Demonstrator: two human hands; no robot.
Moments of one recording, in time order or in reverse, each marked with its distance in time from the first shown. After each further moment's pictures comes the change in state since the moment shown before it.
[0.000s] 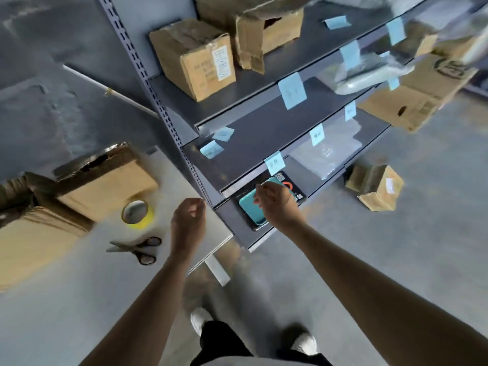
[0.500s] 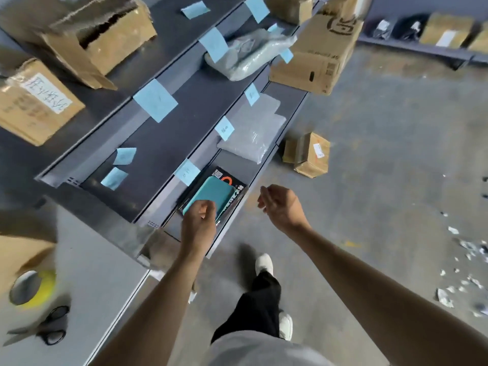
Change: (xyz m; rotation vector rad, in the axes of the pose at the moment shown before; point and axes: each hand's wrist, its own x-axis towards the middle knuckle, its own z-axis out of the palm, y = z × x) left_hand -0.052 0.095 0.208 0.045 -0.412 0.116; right_hand -0.021 0.126 -0.193 0.076 0.281 0.147
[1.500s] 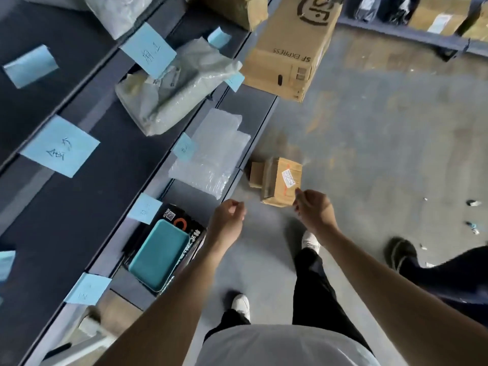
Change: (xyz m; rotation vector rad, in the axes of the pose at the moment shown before) left_hand 0.285 0.190 0.310 0.065 -0.361 -0.107; right_hand 0.357 0.122 -0.239 -0.040 0.206 0.432
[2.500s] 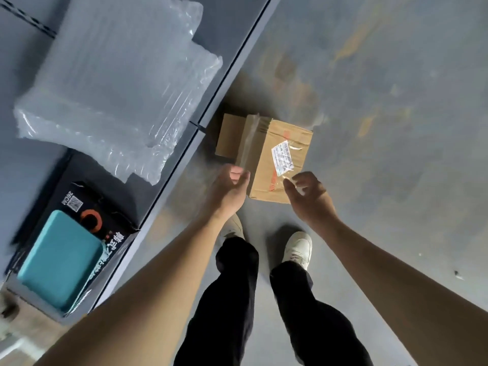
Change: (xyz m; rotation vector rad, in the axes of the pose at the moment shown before) left_hand 0.395 -0.122 0.255 0.111 -0.100 -0.303; right_hand 0.394 0.225 0.100 -0.320 -0.312 0.195
